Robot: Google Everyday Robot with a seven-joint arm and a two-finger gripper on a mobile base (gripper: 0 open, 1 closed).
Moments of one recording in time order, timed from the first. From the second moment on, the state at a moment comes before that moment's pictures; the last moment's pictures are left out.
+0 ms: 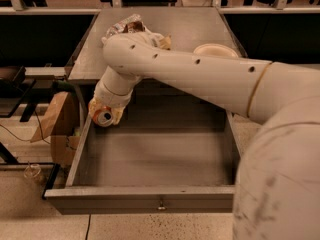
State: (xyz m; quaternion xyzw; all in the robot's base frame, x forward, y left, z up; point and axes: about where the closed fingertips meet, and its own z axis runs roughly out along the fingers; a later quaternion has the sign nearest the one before) arm 0.610 0.167 0.762 -0.97 0.04 -0.08 0.24
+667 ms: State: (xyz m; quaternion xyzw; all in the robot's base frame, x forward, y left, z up) arm 0.649 0.137 0.695 -0.97 0.17 -0.05 0.17
